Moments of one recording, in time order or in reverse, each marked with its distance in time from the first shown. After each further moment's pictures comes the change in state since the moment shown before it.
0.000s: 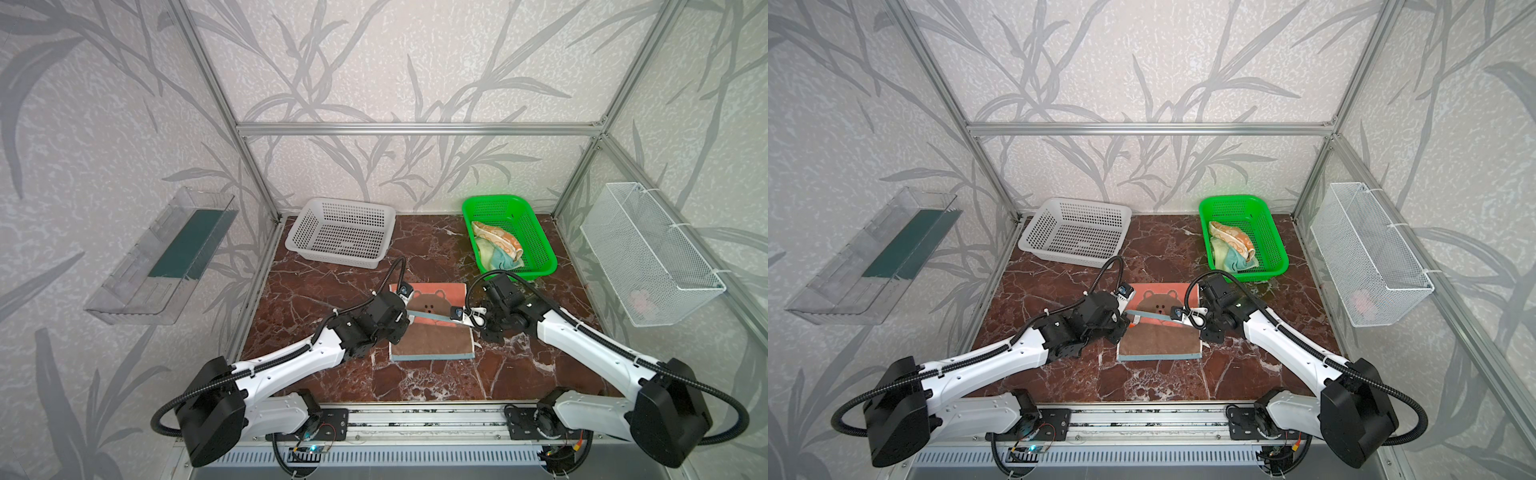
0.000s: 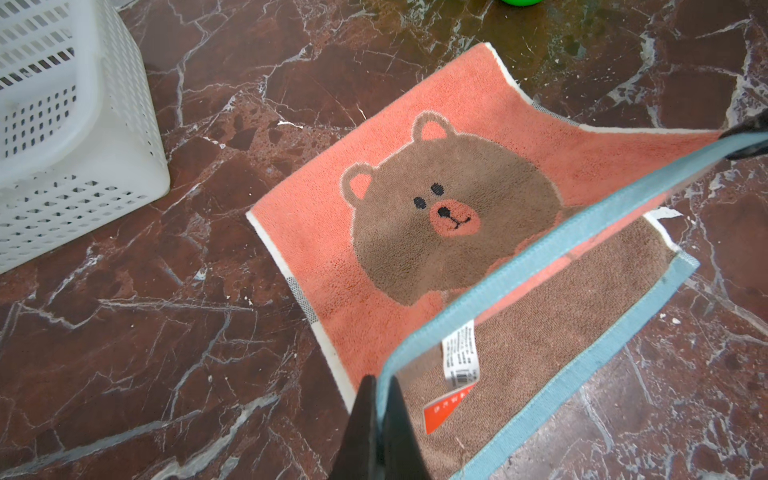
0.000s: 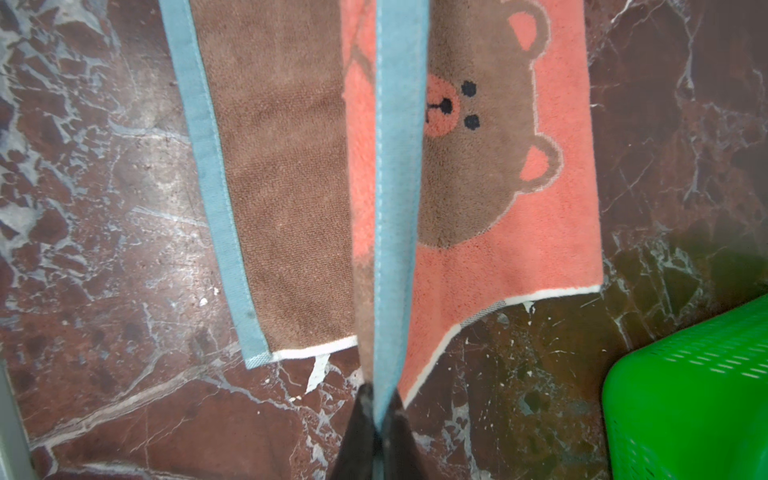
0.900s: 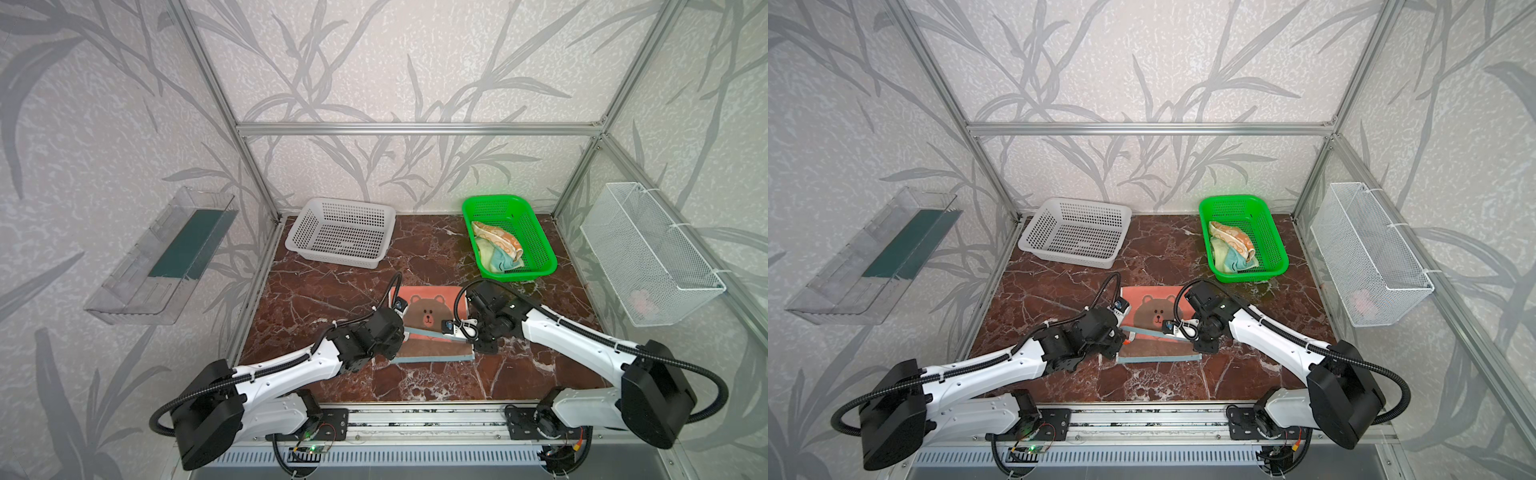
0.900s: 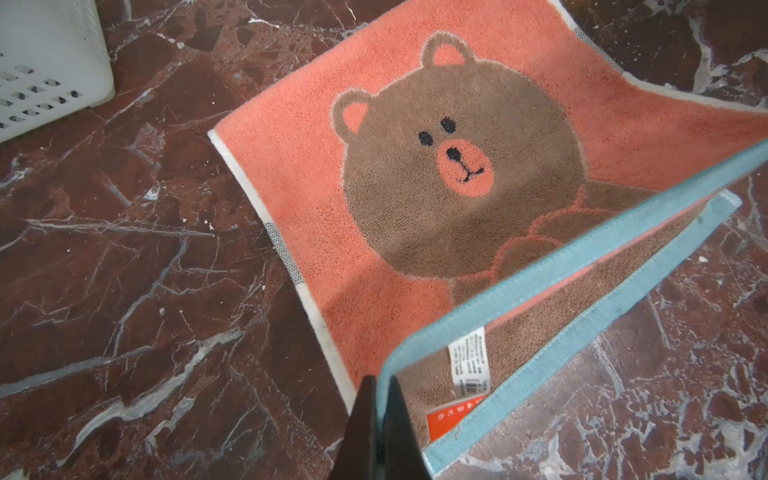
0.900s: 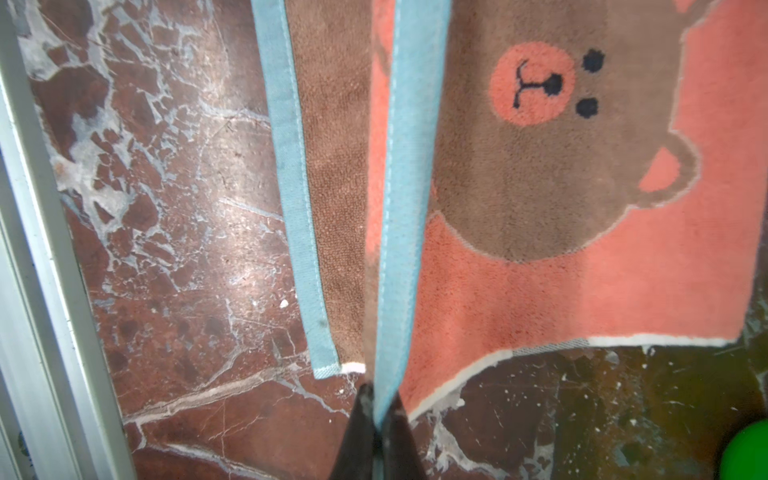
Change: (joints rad) left arm -0.042 -0.031 -0.131 0.013 -0.005 -0.097; right arm 0.102 0.109 0.016 -0.079 -0.003 0.051
